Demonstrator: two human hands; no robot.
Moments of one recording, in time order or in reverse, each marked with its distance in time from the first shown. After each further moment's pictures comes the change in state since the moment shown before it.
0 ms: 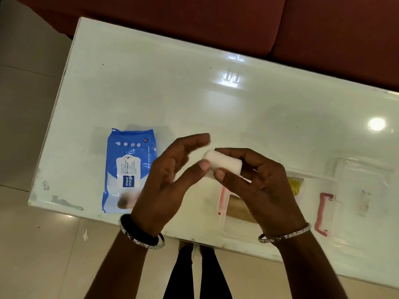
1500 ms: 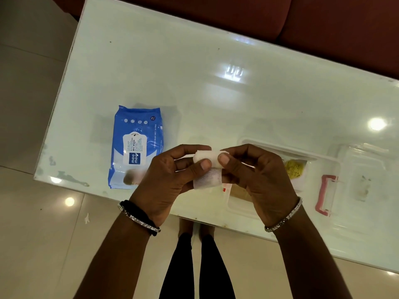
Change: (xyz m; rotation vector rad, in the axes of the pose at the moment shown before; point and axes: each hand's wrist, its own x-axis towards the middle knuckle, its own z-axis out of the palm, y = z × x) left_hand -0.033 -0.017 -0.007 -0.370 0.014 -0.344; right_hand -0.020 0.018 0.013 0.205 0.058 0.174
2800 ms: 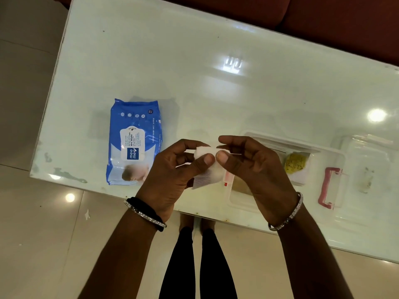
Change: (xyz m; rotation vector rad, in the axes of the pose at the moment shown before) left_hand 0.010 -0.019 -0.002 0.121 0.054 0.025; right_hand -0.001 0.008 -0.003 -0.161 -0.024 0.027
